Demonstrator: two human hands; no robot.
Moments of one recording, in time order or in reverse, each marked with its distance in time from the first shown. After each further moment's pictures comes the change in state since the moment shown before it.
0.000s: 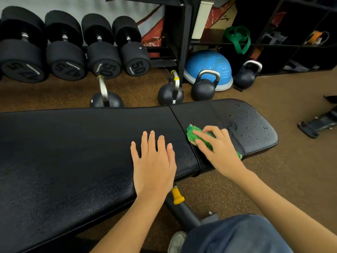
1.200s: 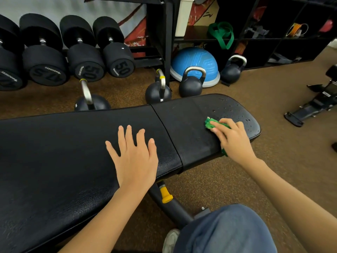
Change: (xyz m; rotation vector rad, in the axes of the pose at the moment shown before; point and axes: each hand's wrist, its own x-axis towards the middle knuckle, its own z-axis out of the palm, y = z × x) left_hand 0.009 0.005 -0.005 -0.096 -0.006 -0.036; right_hand -0.014 0.091 -0.022 -0.203 0.095 0.169
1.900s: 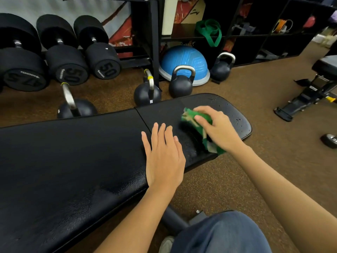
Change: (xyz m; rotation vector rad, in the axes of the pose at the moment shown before) left_hand 0.010 0.080 0.048 -0.178 0.067 0.208; right_hand 0.043 -0.023 -0.022 0.420 -0.121 0.093
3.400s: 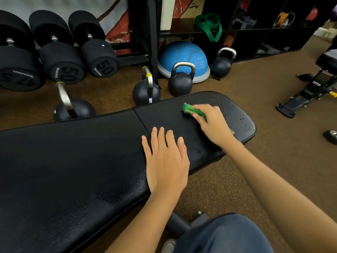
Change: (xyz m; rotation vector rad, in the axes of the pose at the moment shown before) left_hand 0.004 0.004 0.007 0.113 -0.068 -0.051; right_hand 0.036 0.033 0.033 -0.114 0.020 -0.022
